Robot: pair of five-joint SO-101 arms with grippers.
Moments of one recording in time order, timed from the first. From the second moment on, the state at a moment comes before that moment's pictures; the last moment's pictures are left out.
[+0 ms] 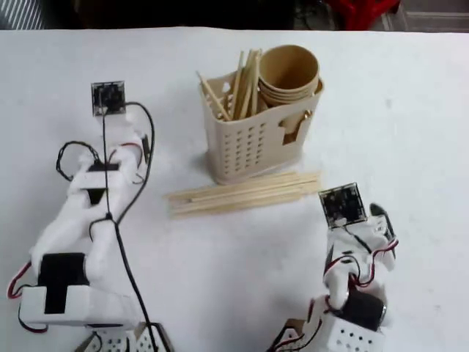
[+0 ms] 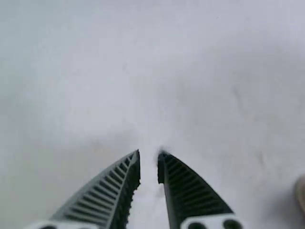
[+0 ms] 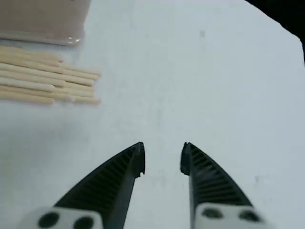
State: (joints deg) left arm -9.6 -0.8 45.3 10.2 3.8; right arm 16.2 -102.0 86.0 57.7 39.9
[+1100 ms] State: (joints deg) left arm -18.4 -0.5 43.2 10.2 3.8; right arm -37.5 -14.1 29.1 53.5 24.0
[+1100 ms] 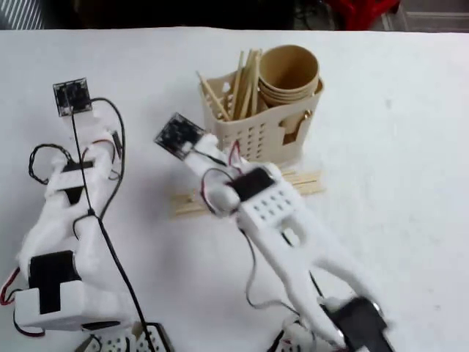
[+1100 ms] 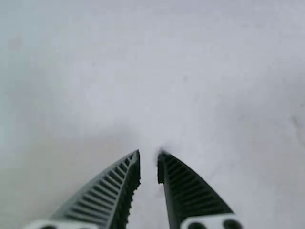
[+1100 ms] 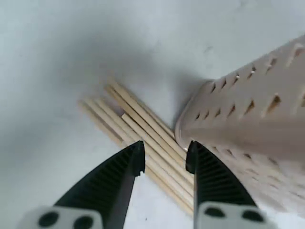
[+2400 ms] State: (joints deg) left arm -18.4 -0.5 43.2 10.2 3.8; right arm -30.3 -0.3 27.9 50.1 23.9
